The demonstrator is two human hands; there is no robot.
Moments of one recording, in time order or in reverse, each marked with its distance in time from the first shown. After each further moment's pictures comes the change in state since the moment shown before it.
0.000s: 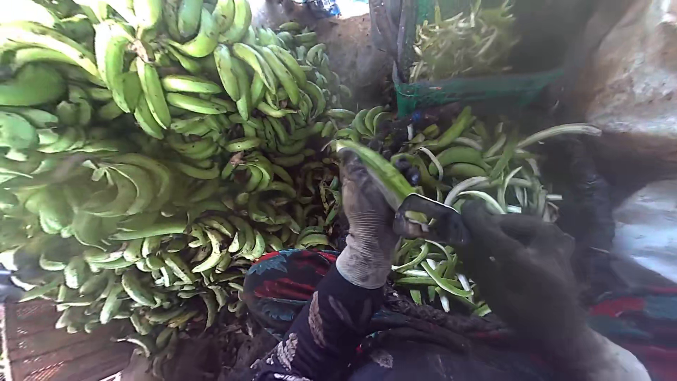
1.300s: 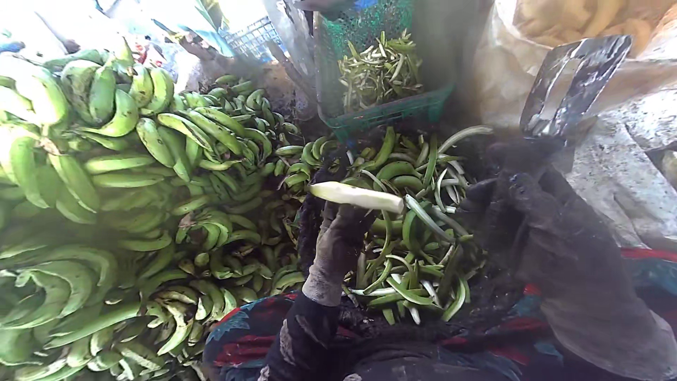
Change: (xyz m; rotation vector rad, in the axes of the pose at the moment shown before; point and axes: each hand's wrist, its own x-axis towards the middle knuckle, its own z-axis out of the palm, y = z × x) left_hand 0.030 -0.071 -0.037 -0.034 -0.399 -0.229; right_hand 0.028 0.048 -0.071 0.965 0.242 0.720
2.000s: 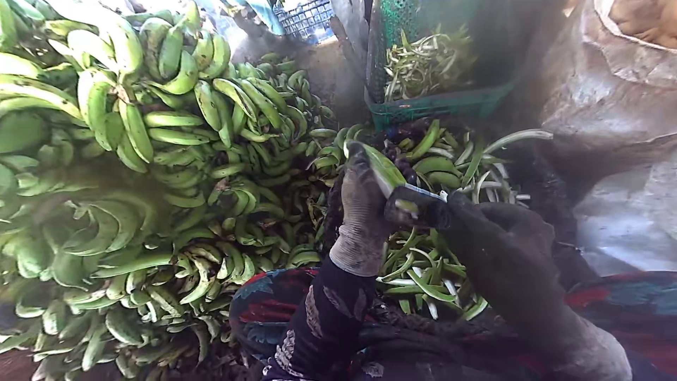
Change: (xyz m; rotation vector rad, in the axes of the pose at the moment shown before) left_hand 0.000 0.058 0.075 0.052 0.356 0.066; right_hand -0.026 0.049 0.045 -1.025 -0.106 -0.757
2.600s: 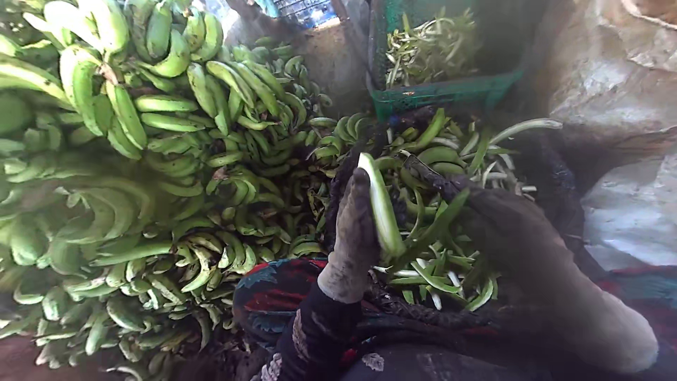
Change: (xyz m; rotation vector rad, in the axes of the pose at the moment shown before) left_hand -0.025 -0.009 -0.058 0.343 -0.059 -0.003; right_hand 0.018 0.014 -0.004 0.011 -0.381 0.132
